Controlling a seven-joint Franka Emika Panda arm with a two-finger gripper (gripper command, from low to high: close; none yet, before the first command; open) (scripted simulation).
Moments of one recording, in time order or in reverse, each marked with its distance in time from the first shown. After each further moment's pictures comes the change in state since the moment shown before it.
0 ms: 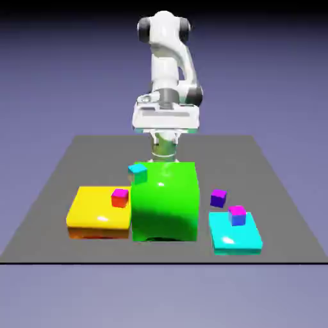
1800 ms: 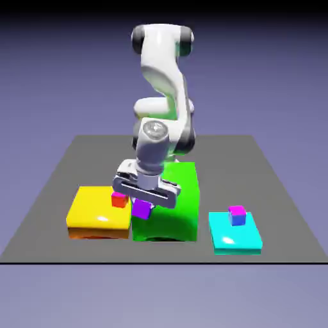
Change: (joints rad) arm -0.049 0.688 -0.241 0.576 -0.142 -0.803 0.401
